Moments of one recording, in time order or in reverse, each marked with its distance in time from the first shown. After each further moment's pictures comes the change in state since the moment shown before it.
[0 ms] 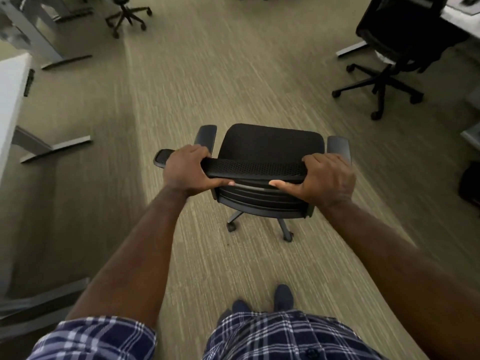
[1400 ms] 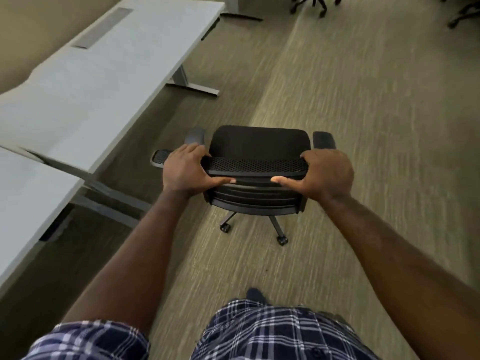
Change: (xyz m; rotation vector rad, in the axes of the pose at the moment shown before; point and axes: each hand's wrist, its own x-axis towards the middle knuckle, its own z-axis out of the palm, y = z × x) left_hand -0.098 -0.259 -0.081 0.172 0.208 -0.707; right_hand 0.199 -0.313 0.135 0.294 -0.142 -0.680
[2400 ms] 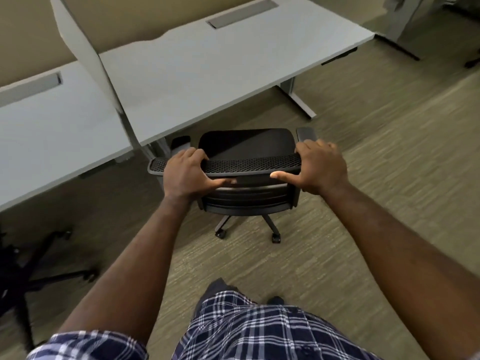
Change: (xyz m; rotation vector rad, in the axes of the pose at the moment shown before) left_hand 0.112 -0.032 0.018 0.241 0.191 -0.691; right_hand 0.325 -0.017 0.131 0.136 -0.218 -0.727
